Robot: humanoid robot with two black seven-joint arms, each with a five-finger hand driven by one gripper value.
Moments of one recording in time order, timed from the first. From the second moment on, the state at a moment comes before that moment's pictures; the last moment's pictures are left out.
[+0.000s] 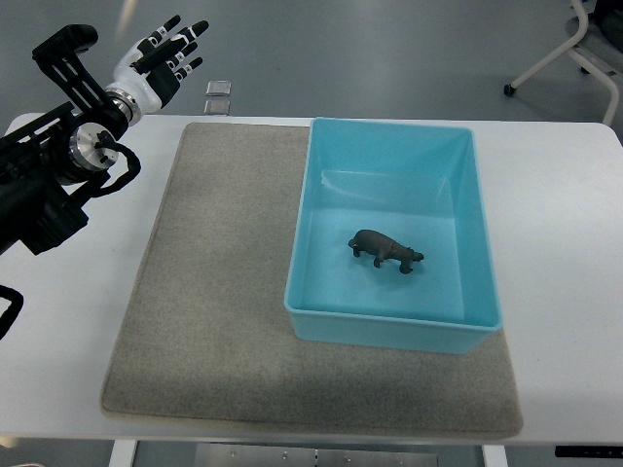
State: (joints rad) left arm -1.05 0.28 -0.48 -0.49 -0.31 -0.16 -0.18; right arm 0.05 0.00 -0.01 0.11 -0.05 0.19 0.07
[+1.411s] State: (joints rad) left arm -0.94 0.27 -0.66 -0.45 -0.15 -0.30 -0.19; right arm 0.05 0.00 -0.01 0.11 -0.05 0.19 0.07
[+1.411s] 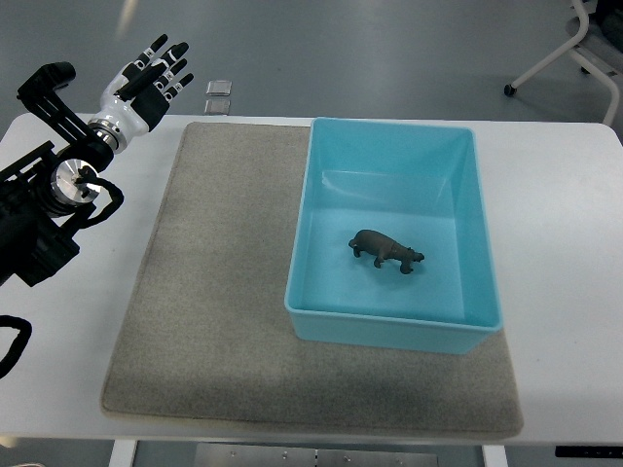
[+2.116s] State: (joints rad) left arm -0.93 0.27 -0.67 -0.44 -0.16 -0.33 -0.19; right arm 0.05 0.00 -0.01 0.12 -0.05 0.20 0.07
